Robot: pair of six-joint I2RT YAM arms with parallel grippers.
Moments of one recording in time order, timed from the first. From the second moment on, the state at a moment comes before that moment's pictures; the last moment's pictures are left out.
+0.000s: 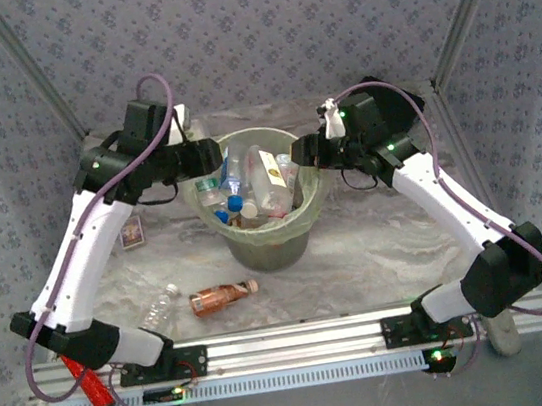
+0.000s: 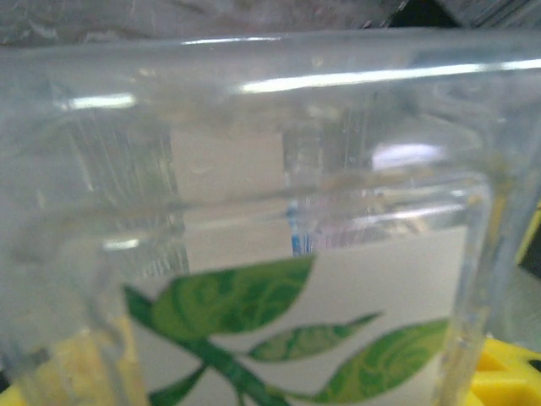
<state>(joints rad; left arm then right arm) -0.53 1.42 1.83 -1.19 0.04 -0.51 0.42 1.39 1.31 -0.53 -0.41 0.53</state>
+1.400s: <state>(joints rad) -0.56 1.36 1.52 -0.89 -0.08 -0.54 0.57 1.41 1.54 -0.65 -0.35 0.38</state>
